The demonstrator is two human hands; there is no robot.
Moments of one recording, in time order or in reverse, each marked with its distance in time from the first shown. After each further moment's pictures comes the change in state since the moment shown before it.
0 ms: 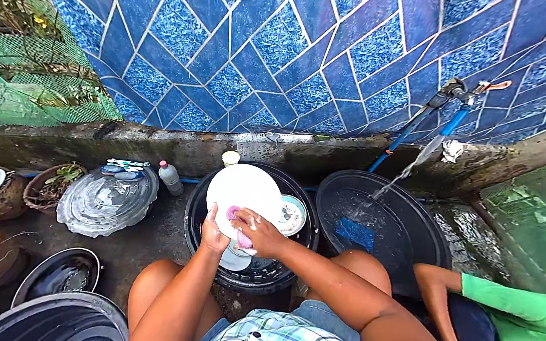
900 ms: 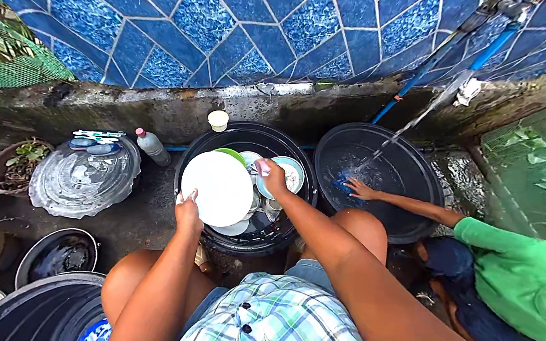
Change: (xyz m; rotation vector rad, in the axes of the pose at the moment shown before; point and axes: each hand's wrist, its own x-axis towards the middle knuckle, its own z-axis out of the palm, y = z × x) left_hand 0.007 0.014 -0.038 0.699 0.565 0.170; right_hand 0.002 0.105 0.051 0.276 0.361 0.770
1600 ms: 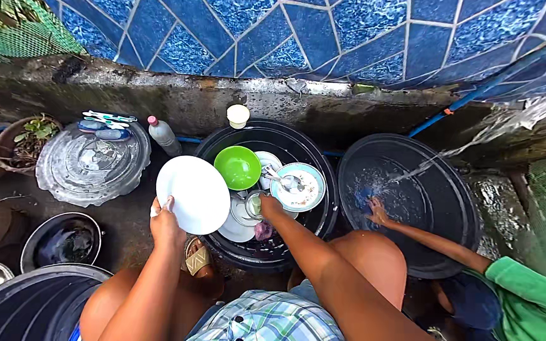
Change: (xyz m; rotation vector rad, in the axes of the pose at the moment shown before) left_hand 0.035 0.022 -0.038 -0.088 0.216 0.034; right_hand -0.004 0.034 0.082 -0.603 -0.810 0.419
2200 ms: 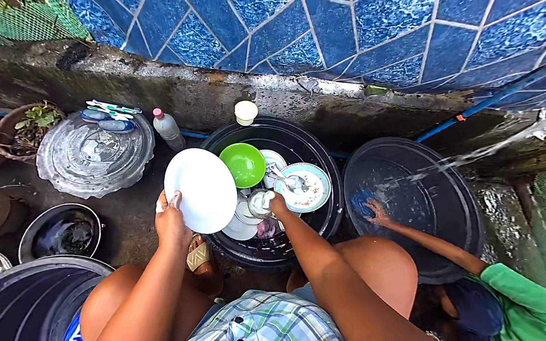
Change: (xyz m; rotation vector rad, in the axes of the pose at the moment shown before) left_hand -0.014 0.010 0.001 -0.022 -0.024 -0.005; right_hand 0.024 0.028 0.019 0.677 0.174 -0.037
